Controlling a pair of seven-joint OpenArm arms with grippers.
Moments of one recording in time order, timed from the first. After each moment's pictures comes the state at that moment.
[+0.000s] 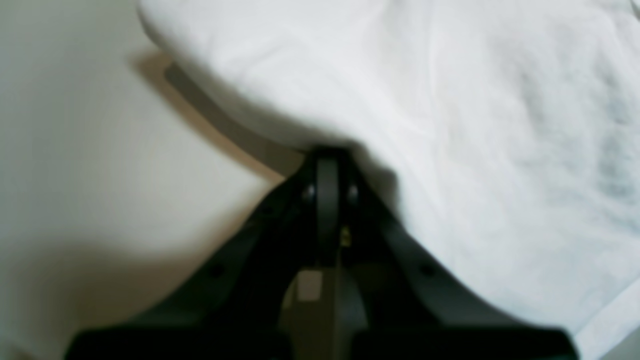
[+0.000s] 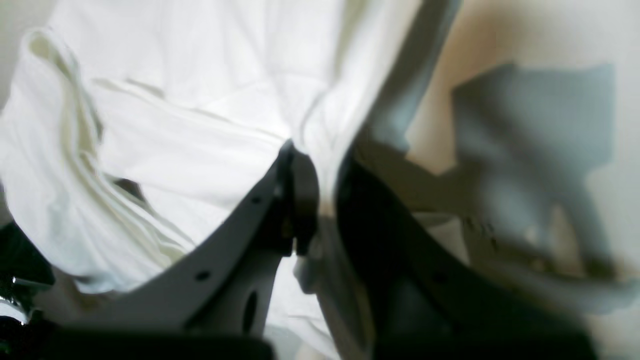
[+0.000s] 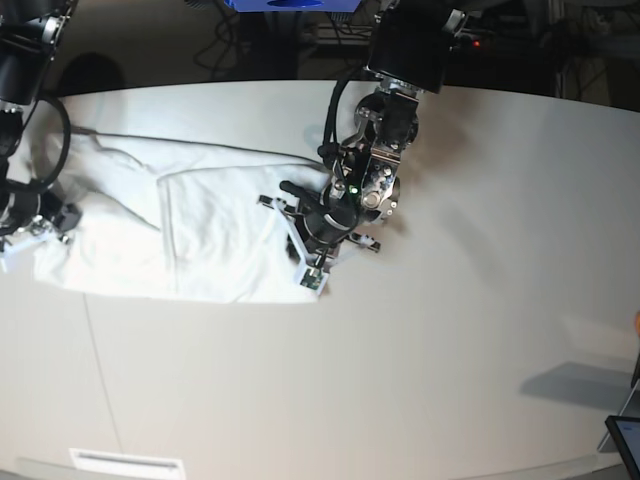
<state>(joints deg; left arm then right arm) -4.0 2.4 16.8 83.4 -3.6 -8.1 45.3 3.7 24.4 24.3 78.5 45.4 0.5 -75.4</state>
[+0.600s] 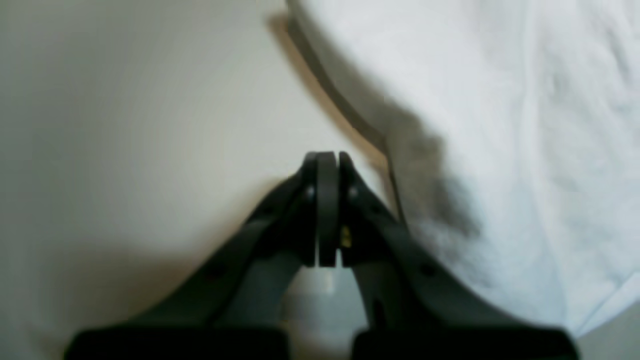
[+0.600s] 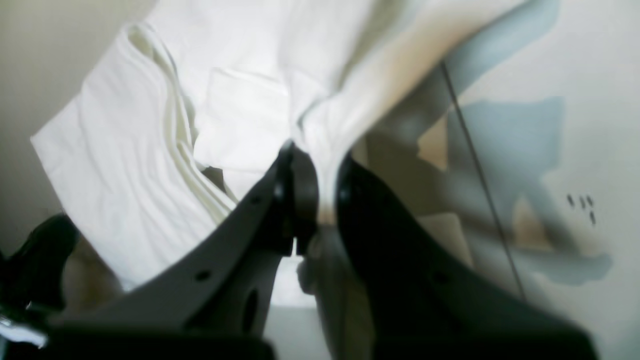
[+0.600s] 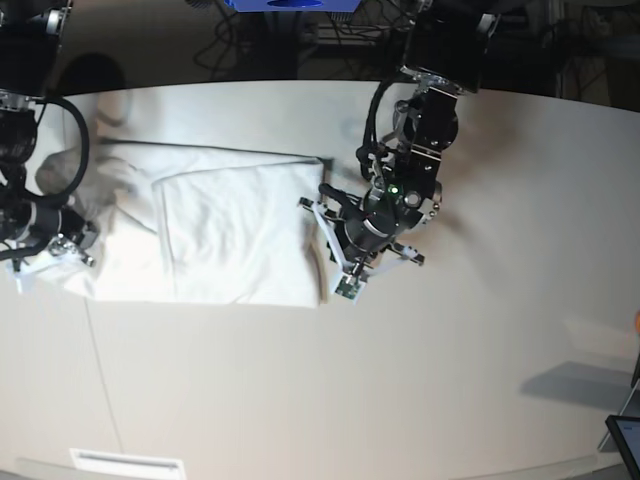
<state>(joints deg) -3.8 -6.1 16.8 95.4 -3.9 -8.3 54.3 2.8 24.6 14.3 92.4 45.2 -16.9 -75.0</state>
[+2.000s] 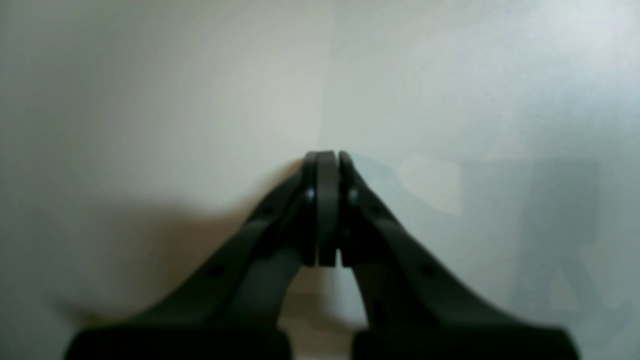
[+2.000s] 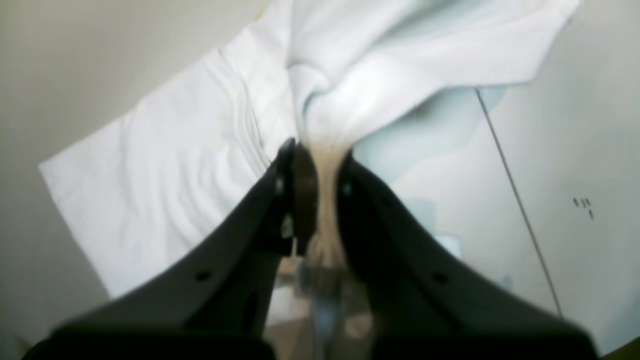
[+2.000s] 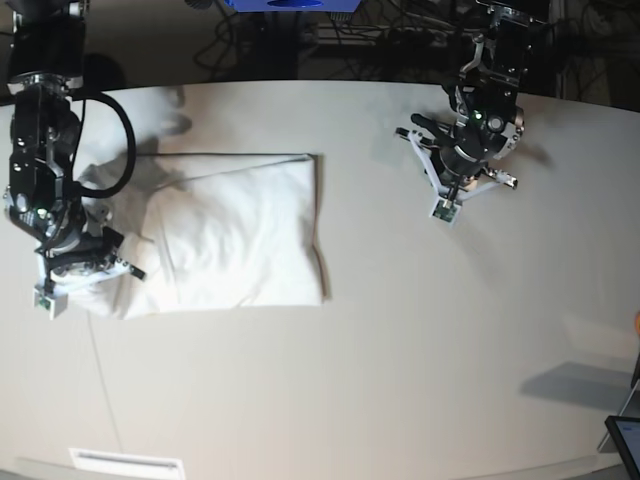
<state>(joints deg) 15.9 -20.3 5.6 106.6 -4.0 -8.5 56.4 2.9 20.4 0.7 110.5 24.2 -31.4 -73.5</state>
